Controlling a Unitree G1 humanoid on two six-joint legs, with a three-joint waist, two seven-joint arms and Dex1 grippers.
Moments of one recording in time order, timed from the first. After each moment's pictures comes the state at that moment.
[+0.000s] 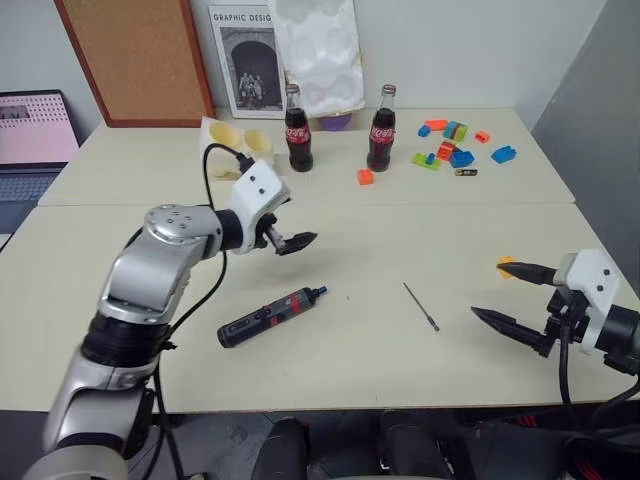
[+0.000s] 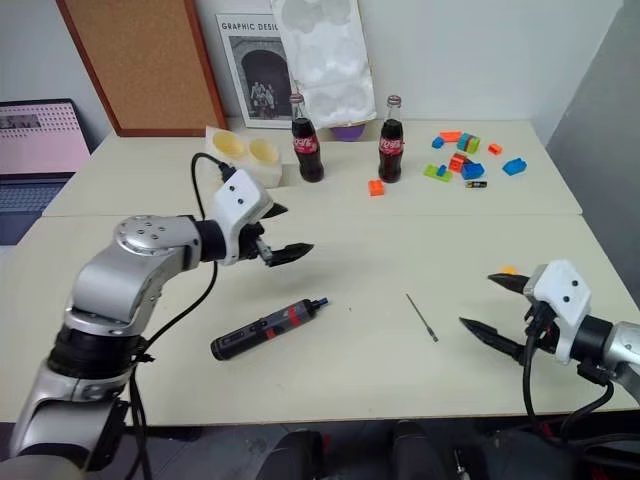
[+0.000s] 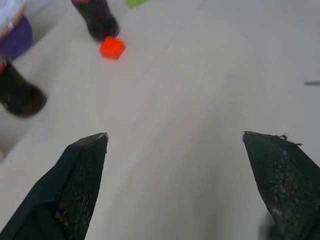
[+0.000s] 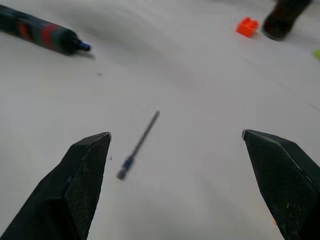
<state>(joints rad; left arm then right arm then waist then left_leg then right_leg) -0.65 0.79 -0.14 -0.25 -0.25 0.87 -0.86 0.16 -0.90 -0.40 -0.66 0.59 0.63 0.88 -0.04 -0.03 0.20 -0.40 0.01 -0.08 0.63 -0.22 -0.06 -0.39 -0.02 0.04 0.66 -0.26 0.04</state>
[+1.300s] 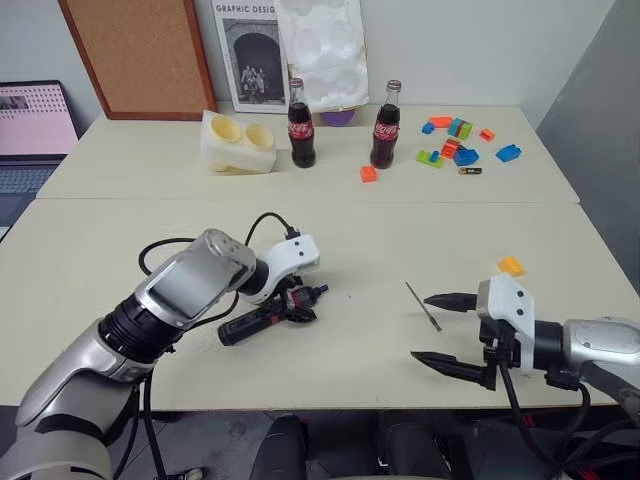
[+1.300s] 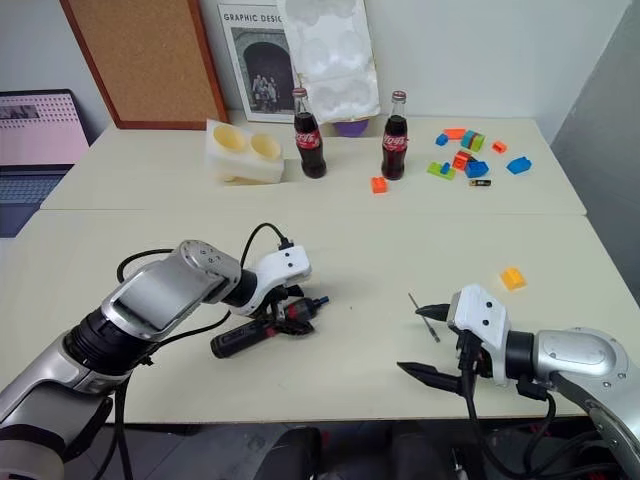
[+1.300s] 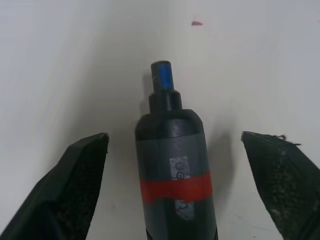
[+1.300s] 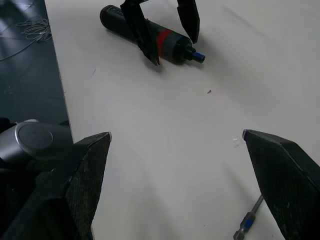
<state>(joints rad) -0.78 0.79 -0.57 -0.19 -0.24 1.11 -1.02 0.05 -0.91 -0.13 -0.78 0.66 0.73 0.80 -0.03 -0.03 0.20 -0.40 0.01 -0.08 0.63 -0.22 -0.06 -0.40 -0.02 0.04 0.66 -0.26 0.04</state>
